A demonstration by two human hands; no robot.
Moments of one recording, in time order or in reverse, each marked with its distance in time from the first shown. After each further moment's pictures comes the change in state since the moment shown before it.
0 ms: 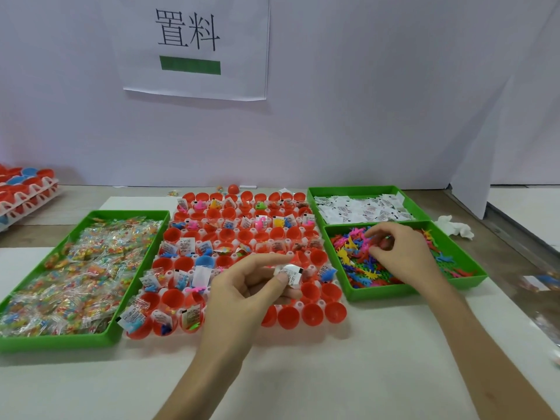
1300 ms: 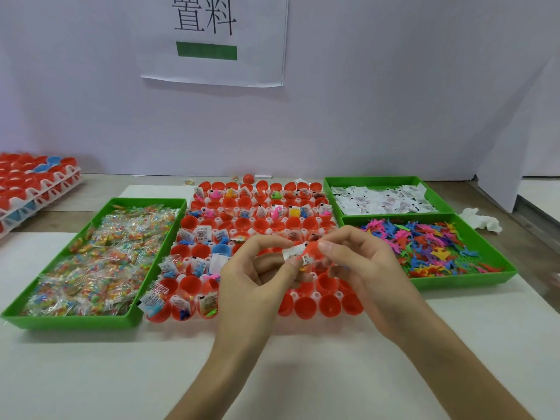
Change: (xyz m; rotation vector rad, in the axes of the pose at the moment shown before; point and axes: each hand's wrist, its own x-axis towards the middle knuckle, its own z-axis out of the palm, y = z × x) left_hand -0.001 -0.004 0.000 0.016 0.089 0.129; right_hand -0.080 -0.111 0.020 1.062 -0.297 -0.006
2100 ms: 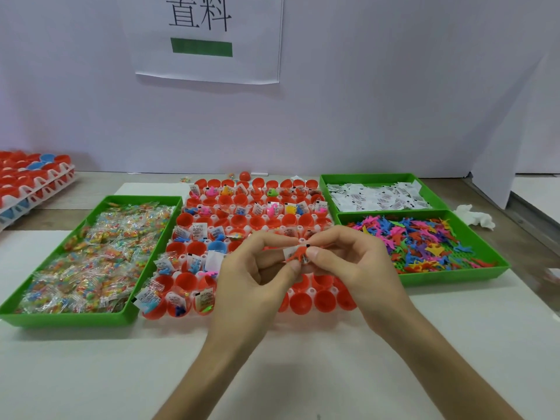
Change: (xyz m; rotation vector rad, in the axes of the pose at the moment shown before) left_hand 0.000 0.003 -0.003 0.064 -0.109 0.042; right_hand -0.001 0.003 0.005 -0.150 0.038 -0.116
